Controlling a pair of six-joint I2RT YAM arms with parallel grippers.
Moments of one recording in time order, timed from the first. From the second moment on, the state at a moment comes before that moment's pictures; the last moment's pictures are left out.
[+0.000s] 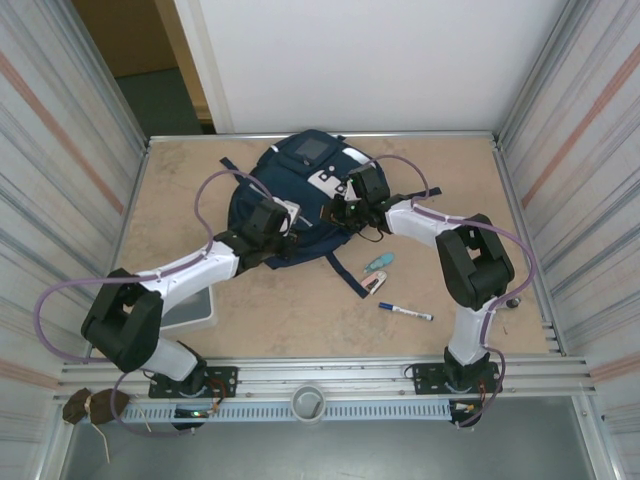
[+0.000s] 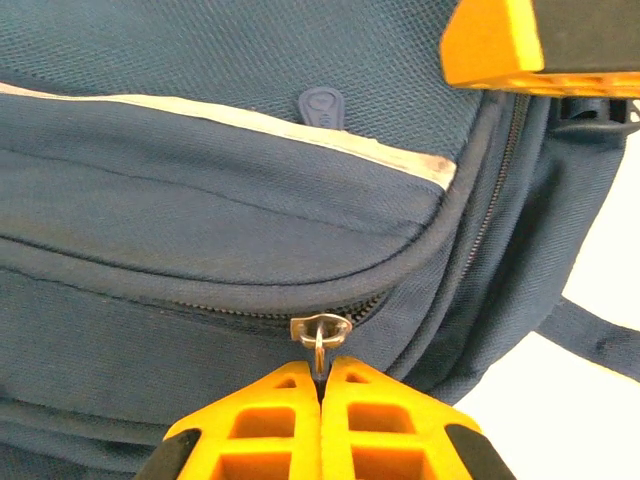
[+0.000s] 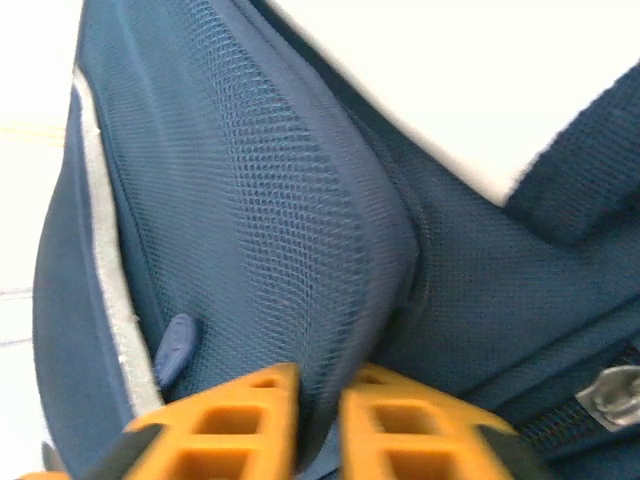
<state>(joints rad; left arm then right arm) -0.63 1.47 0.90 -0.26 -0.12 -0.15 0.52 1.88 1.25 -0.14 -0.38 0.78</state>
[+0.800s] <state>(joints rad) -0.58 1.44 0.94 -0.39 -0.26 -0.05 0.37 2.06 1.59 -0.51 -0.63 0.45</state>
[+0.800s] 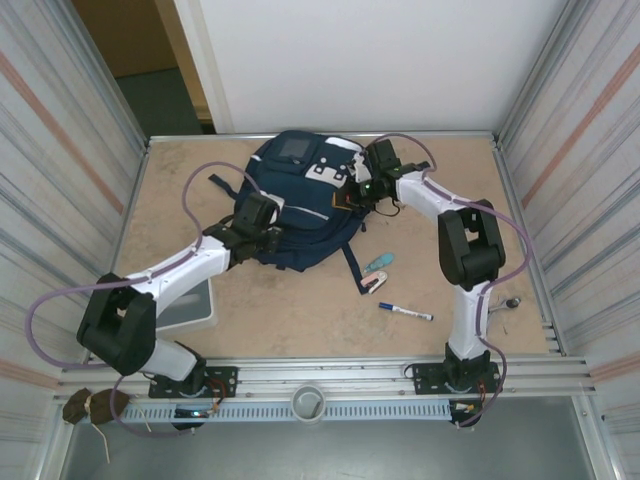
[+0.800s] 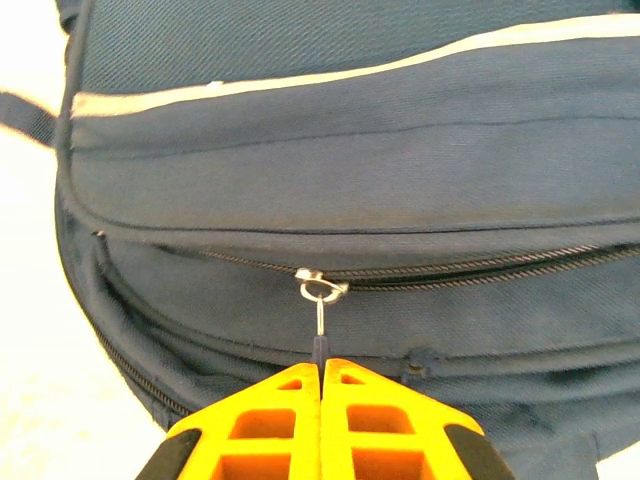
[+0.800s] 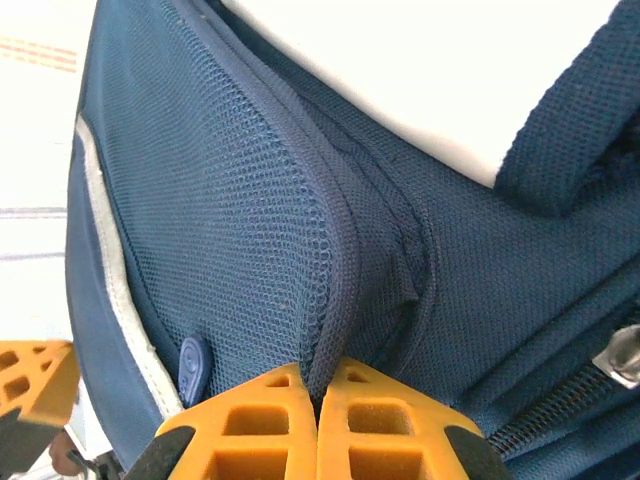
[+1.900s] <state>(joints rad) -0.71 1.54 0.98 -0.38 -0.29 -0.09 0.36 1.91 1.35 -0.35 -0.52 0.51</state>
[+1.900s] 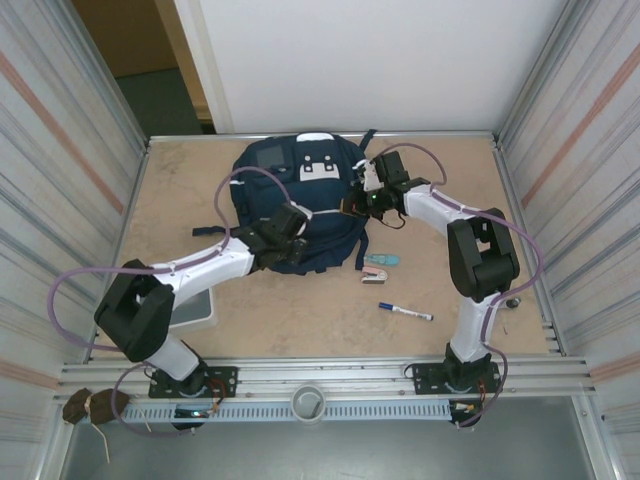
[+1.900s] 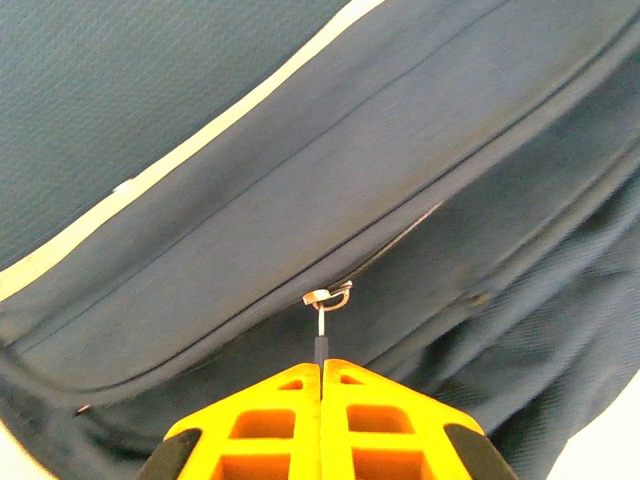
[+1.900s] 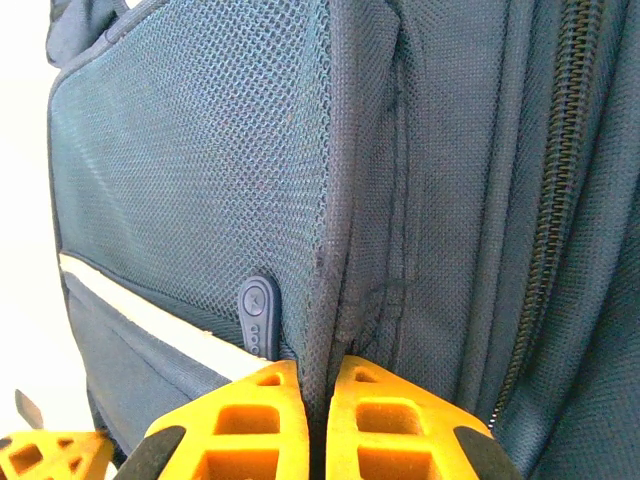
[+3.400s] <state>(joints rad) -0.67 1.54 0.99 -0.34 -0.14 -0.11 0.46 1.87 1.27 -0.17 -0.50 0.71</state>
